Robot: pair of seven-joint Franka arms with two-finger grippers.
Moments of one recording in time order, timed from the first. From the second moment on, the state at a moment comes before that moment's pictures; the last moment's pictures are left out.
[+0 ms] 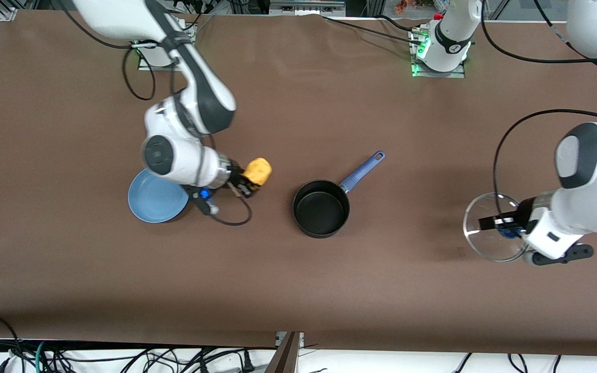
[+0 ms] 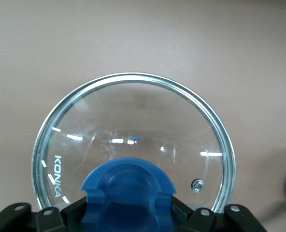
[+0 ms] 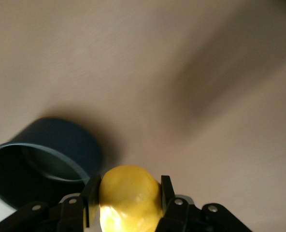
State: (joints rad) left arm 0.19 0.60 -0.26 -1.26 0.10 1.73 -0.24; right arm 0.49 0.60 0.05 -1.50 0.38 2.12 1.23
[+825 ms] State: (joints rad) left arm 0.38 0.56 -0.26 -1.54 0.10 2.06 -0.03; right arm 0.59 0.83 0.05 -1.23 0.40 2.34 1.52
